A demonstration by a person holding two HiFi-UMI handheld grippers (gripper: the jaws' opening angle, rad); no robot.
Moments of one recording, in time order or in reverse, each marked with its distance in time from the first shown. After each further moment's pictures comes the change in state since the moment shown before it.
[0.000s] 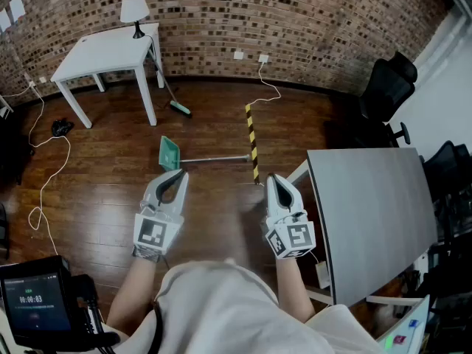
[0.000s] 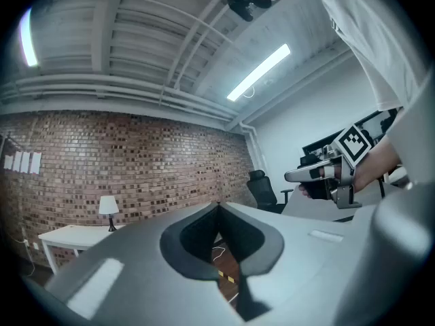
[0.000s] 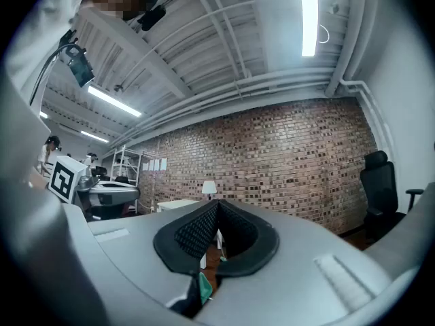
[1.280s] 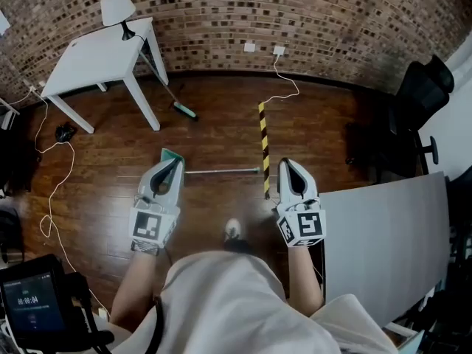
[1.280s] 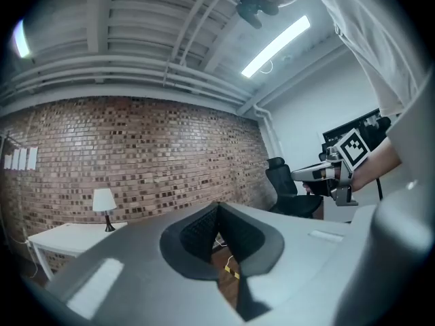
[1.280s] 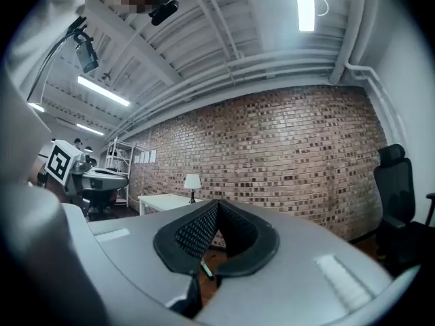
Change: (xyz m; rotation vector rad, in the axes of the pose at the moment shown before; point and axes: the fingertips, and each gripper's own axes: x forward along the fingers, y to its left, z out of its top) left arm 0.263 0.097 -0.049 -0.004 0.092 0.082; right arm 0.235 -0.205 -0.031 -0.022 0.023 0.013
